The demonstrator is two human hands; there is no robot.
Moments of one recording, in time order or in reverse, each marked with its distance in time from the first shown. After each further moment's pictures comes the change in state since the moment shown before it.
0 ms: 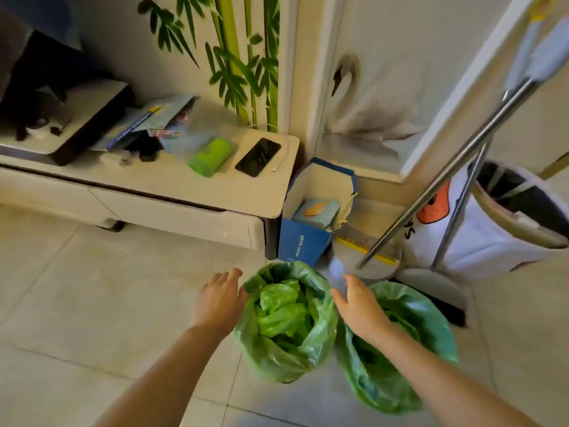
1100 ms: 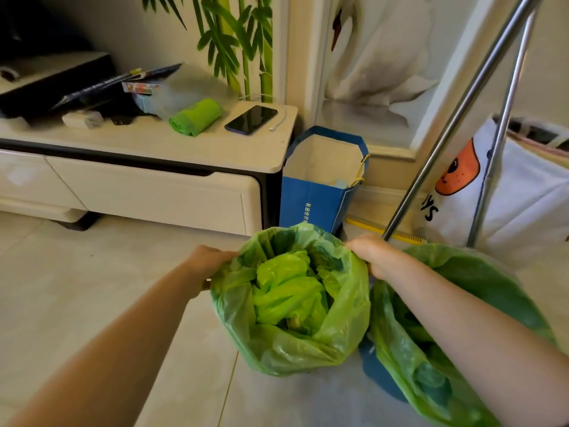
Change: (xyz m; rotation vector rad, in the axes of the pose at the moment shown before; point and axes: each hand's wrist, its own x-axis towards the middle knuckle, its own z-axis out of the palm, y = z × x) left_hand 0.079 -0.064 0.121 -0.982 -0.168 -0.345; right_hand 0.127 0.049 0.081 0.554 0.107 0.307
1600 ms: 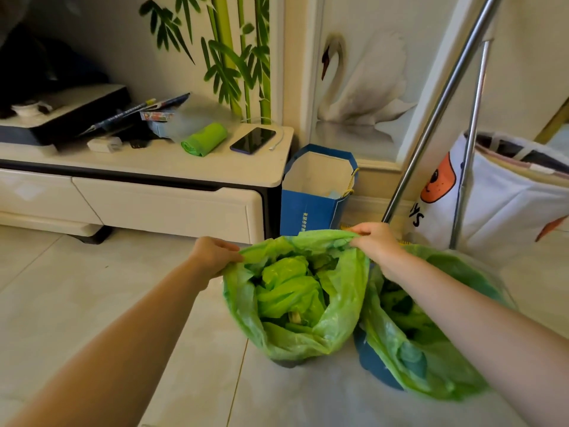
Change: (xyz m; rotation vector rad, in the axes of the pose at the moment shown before) left_hand -0.052 0.031 -0.015 0.042 0.052 0.157; right_hand -0.088 -0.008 -0.033 0.015 0.128 -0.390
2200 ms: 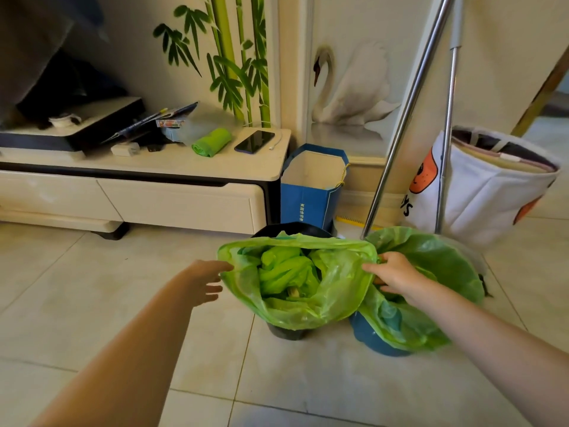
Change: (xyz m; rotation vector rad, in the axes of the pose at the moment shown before) left_hand -0.080 -0.041 -0.025 -0.084 -0.101 -0.296; right_hand -0.089 0.061 -0.033 -0.038 -0.071 0.242
